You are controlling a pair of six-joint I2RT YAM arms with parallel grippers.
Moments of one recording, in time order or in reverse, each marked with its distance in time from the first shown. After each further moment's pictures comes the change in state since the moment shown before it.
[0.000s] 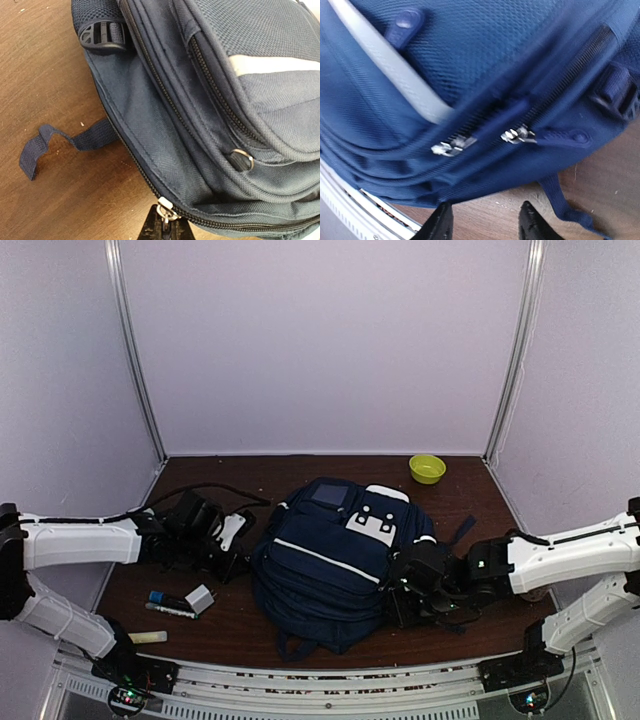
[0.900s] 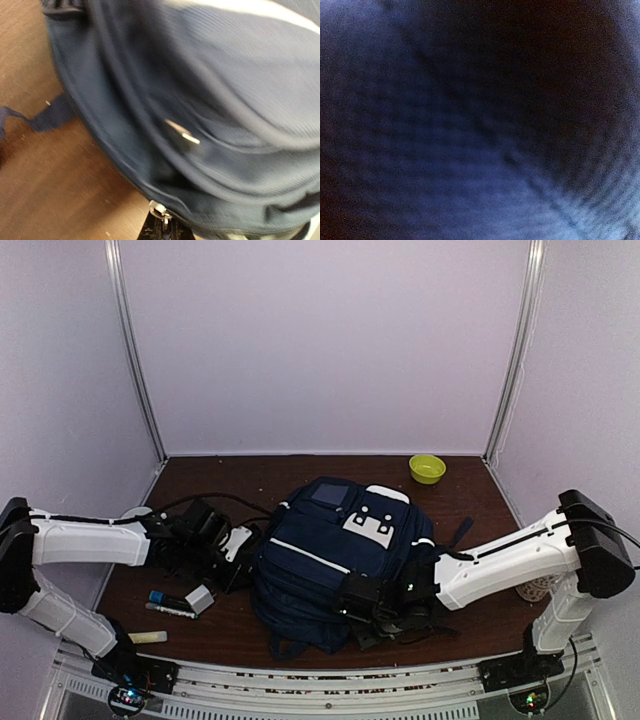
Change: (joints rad) left arm -0.037 0.053 -0.013 -0.016 0.067 0.000; right arm 0.119 0.380 0.218 -0.014 0.032 0.008
